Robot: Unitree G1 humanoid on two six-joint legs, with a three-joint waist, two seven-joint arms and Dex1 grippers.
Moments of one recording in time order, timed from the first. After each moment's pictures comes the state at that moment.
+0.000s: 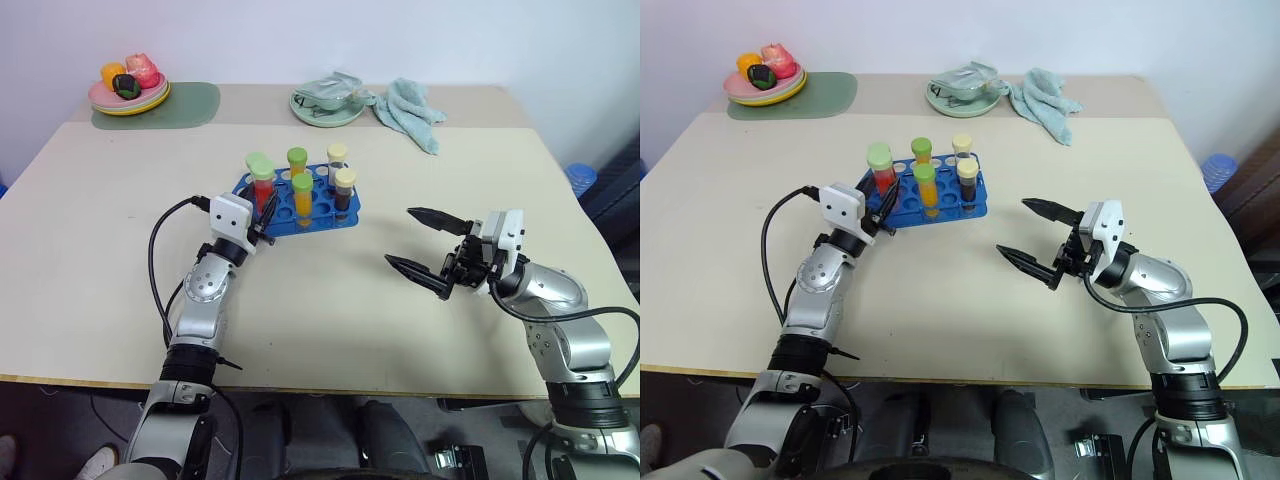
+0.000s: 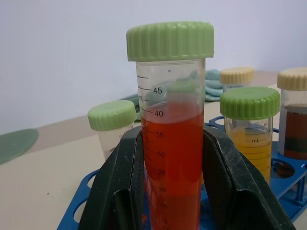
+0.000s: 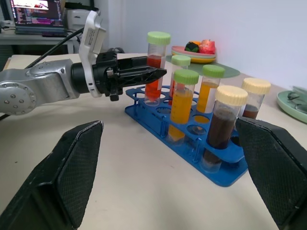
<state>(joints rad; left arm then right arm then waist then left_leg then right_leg) -0.41 0.18 0.02 0.36 -0.07 -0.30 -0.31 -0.22 -0.56 -0.11 -0.16 0.53 0.10 1.00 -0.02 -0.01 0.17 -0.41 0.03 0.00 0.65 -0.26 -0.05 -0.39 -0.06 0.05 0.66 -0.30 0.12</state>
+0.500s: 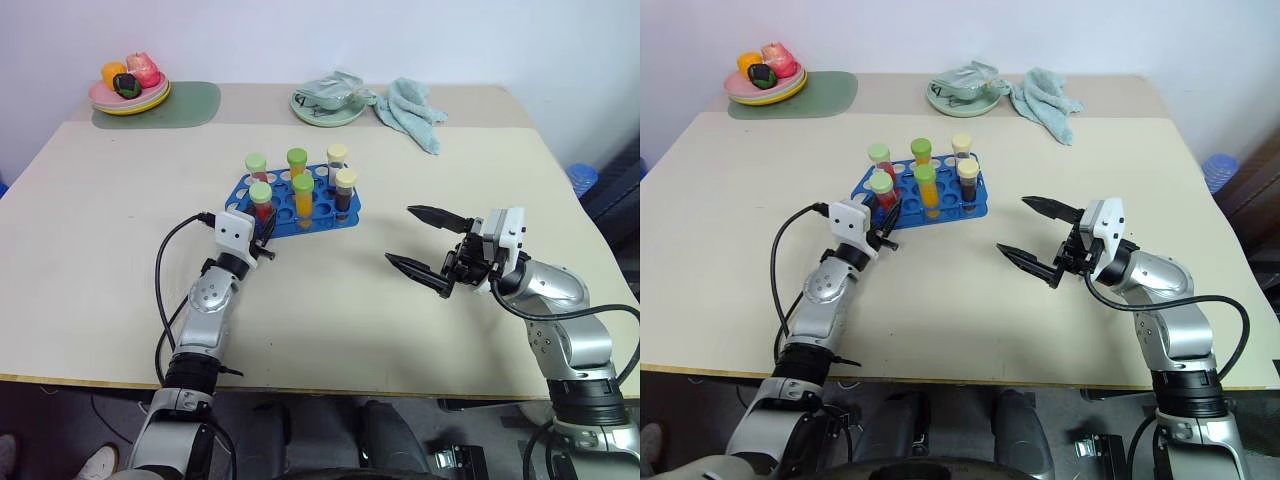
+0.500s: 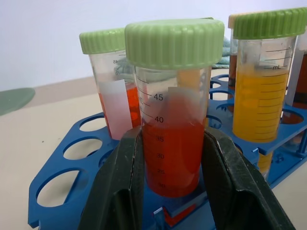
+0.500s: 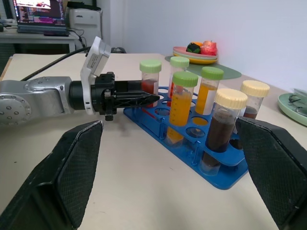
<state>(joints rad) -0.39 0.15 0.03 0.40 -0.12 -0.29 -0.33 -0.22 -0.57 -0.11 -0.15 0.53 0.10 1.01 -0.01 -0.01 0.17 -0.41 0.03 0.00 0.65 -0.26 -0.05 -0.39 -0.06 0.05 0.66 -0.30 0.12</state>
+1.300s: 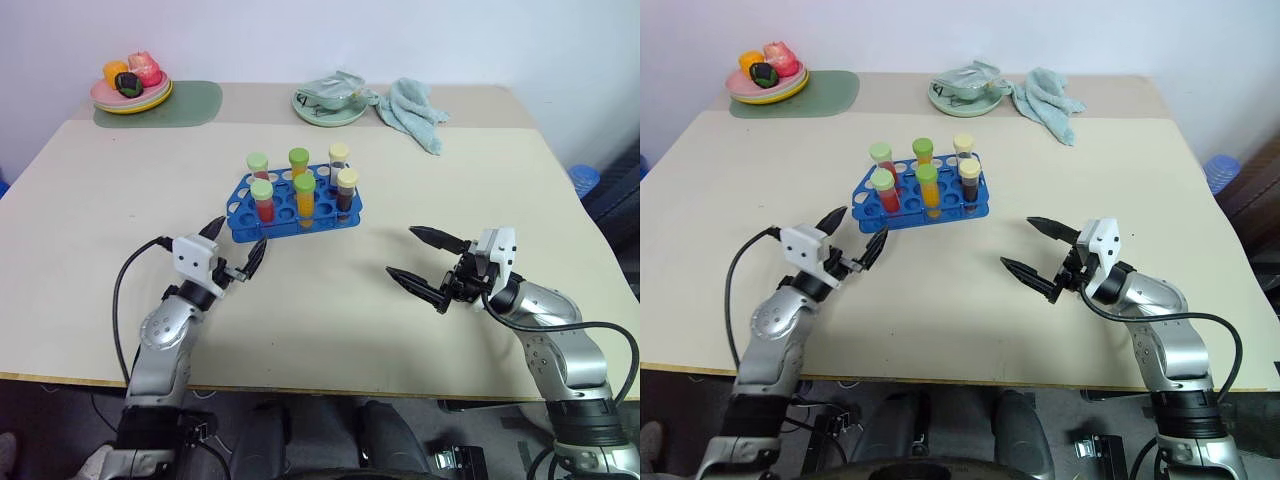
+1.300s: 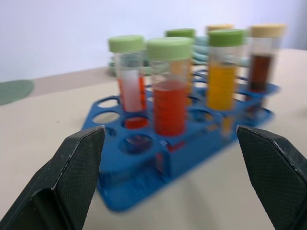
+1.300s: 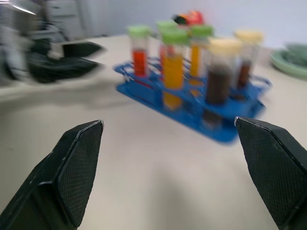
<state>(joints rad) 0.02 0.36 0.10 -0.16 -0.31 -0.09 -0.51 -0.05 -0.54 -0.13 -0.16 0.51 0.12 0.90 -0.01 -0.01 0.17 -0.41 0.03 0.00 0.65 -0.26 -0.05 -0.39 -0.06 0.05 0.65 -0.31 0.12</state>
